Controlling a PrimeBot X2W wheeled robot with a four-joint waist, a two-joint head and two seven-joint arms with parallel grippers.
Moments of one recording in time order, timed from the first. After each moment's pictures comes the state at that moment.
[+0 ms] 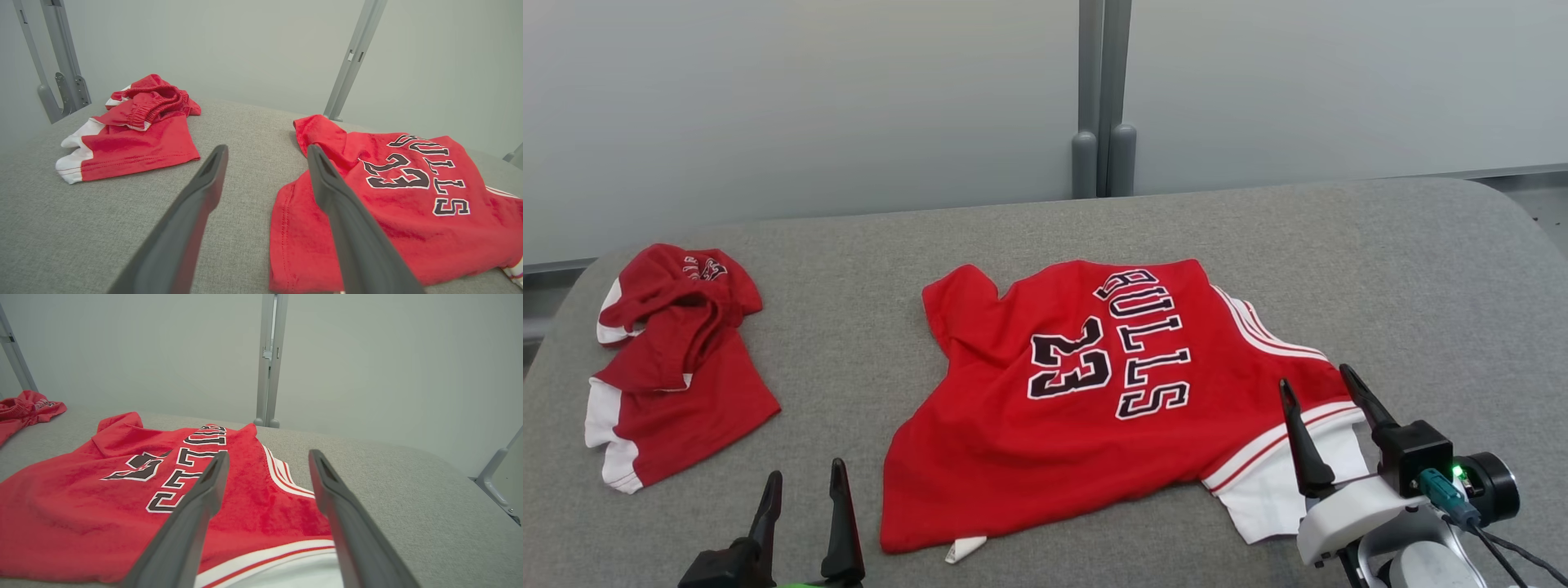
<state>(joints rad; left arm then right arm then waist) 0.14 0.13 -0.20 0.12 -0.41 0.11 -0.26 -0.06 -0.05 0.02 0.25 -0.04 0.13 -0.24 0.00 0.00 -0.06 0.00</state>
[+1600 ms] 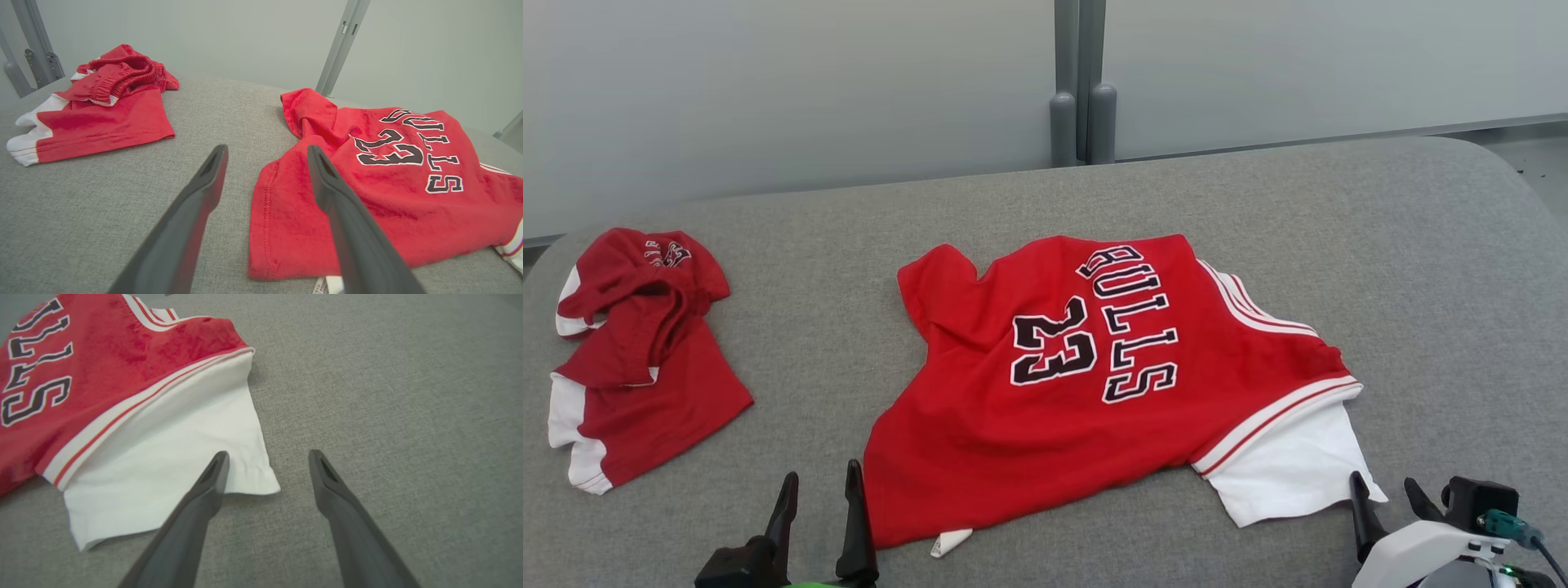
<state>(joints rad) 0.13 0.13 -0.24 0.13 -0.43 0.13 -0.25 -0.03 -0.05 -0.16 0.51 0.19 0.13 -0.10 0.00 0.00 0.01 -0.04</state>
